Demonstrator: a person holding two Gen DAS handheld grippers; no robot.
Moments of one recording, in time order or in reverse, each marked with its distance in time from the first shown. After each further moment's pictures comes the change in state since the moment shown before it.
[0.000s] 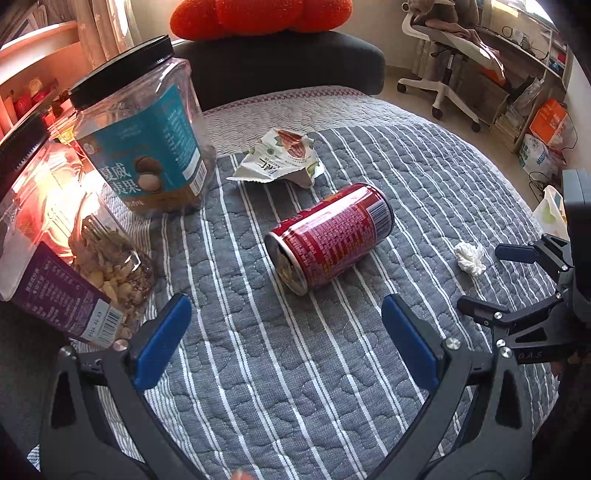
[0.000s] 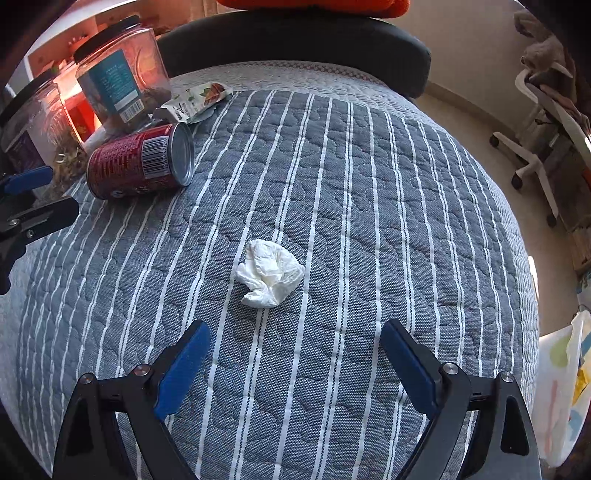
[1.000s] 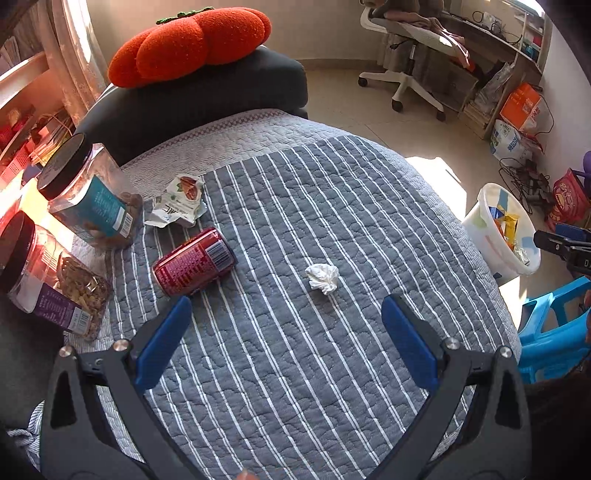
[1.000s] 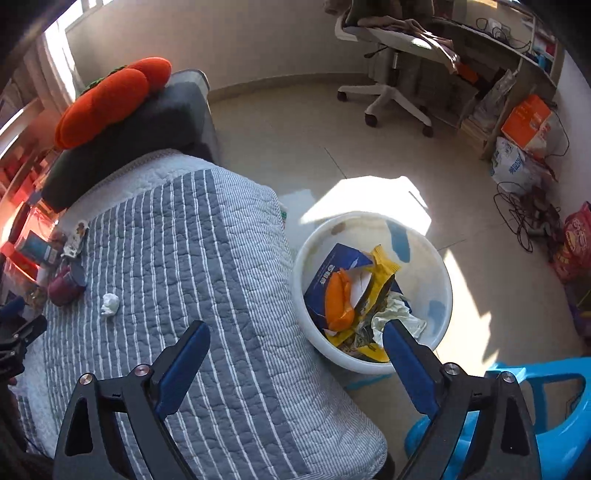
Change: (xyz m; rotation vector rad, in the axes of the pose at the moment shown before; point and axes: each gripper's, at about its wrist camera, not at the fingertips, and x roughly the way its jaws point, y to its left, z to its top) left arm -0.072 -0.118 0.030 0.050 0.029 -0.033; right arm -0.179 -0.207 -0.087 0.460 -0.047 -0.174
